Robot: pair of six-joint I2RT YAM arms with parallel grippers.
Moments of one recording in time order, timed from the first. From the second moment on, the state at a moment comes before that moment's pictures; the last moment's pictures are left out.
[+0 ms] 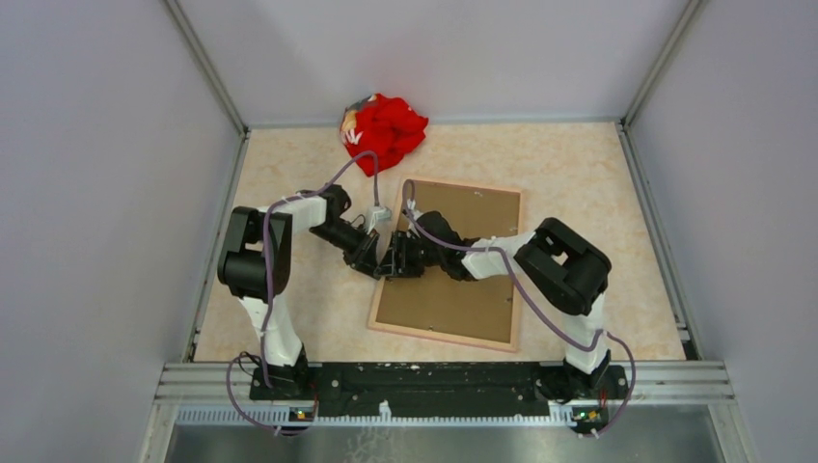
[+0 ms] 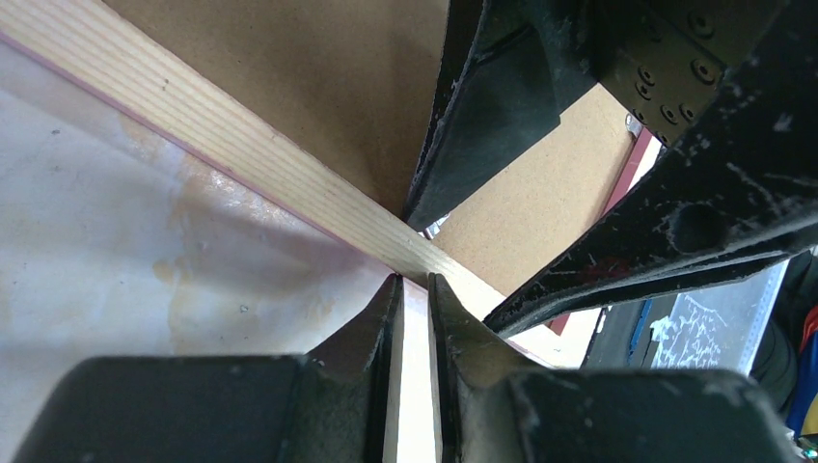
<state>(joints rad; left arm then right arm) -0.20 1.89 1.12 -0.83 0.88 0.68 0.87 1.96 1.02 0.37 -0.36 0.89</state>
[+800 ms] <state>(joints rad) -0.18 2.05 1.46 -0.76 0.91 0.49 0.53 1.85 1.12 0.15 -0.40 0.75</state>
